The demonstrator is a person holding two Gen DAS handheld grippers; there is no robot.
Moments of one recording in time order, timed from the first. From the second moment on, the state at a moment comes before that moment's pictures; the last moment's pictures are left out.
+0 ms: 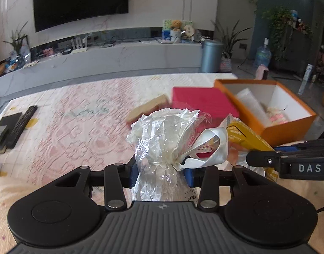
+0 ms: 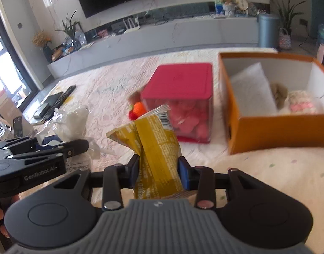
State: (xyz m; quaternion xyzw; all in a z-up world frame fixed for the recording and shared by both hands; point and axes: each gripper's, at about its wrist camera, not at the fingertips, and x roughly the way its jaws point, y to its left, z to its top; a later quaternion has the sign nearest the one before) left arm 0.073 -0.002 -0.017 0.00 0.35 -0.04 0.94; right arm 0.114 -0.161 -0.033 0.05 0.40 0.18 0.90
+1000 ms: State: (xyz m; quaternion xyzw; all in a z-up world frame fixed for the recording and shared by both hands) left arm 0.254 -0.170 -0.003 -0.01 0.35 -0.23 0.91; right arm 0.254 -0.323 -0.001 -0.04 0.39 -0.02 0.92
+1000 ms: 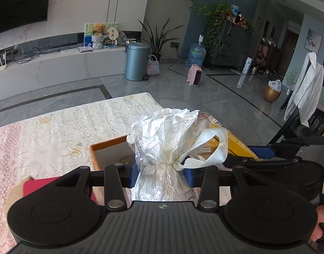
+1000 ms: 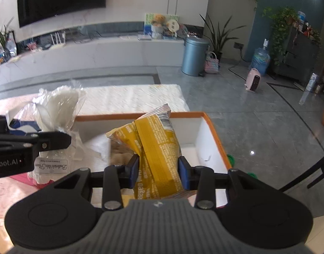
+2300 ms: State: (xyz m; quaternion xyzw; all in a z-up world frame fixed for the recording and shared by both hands) left arm 0.267 -0.203 -0.037 0.05 0.35 -0.23 0.91; right arm 0.296 -0.319 -0.052 -0.15 0.43 0.00 0.89
